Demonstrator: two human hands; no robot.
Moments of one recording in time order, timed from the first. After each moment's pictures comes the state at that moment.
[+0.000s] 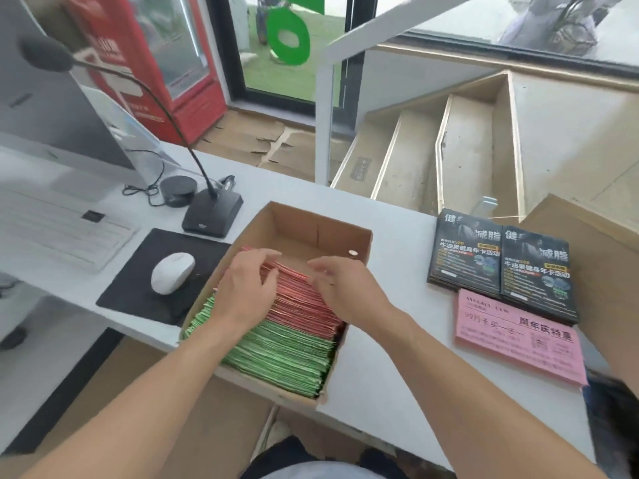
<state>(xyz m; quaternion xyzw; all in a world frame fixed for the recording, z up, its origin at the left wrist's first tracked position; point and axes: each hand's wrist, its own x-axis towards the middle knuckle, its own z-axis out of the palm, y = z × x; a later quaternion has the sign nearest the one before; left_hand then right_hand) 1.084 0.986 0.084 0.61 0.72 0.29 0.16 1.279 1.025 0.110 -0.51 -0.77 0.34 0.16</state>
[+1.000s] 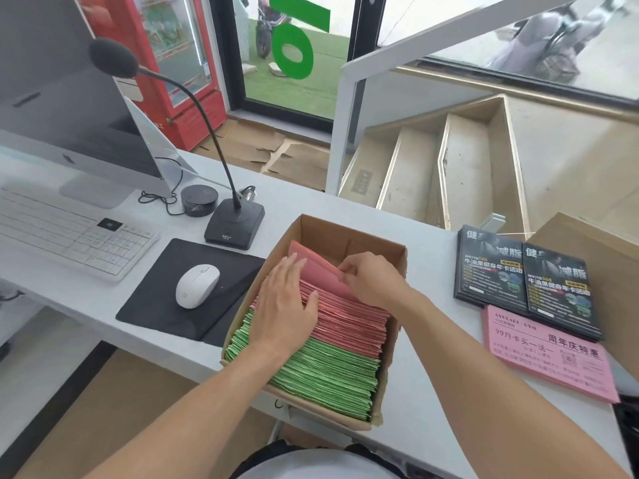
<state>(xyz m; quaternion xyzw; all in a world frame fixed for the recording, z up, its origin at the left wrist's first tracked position) 1.068 0.980 0.066 0.62 0.72 0.26 0.17 1.232 1.073 0.100 -0.59 -0.75 0.29 0.03</state>
